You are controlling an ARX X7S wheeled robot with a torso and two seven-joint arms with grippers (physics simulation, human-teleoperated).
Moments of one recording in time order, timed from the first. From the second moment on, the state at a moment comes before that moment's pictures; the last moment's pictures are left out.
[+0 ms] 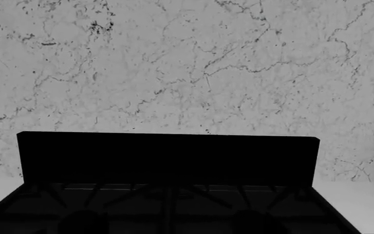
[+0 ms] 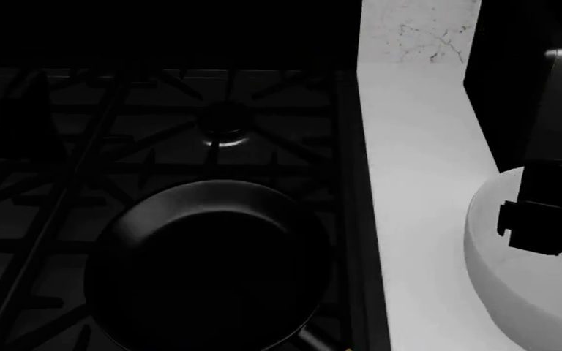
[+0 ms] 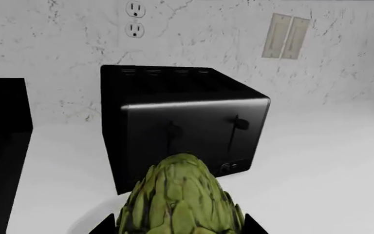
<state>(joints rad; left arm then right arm) -0.81 -0.07 -0.14 0.37 0.00 -1.07 0.17 0.86 1.04 -0.31 -0.52 1.62 0.85 1.32</state>
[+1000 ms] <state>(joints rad) -0.79 -0.10 -0.11 0.35 -0.07 -1.05 0.10 0.65 1.01 -0.33 -0.35 1.50 0.74 1.19</state>
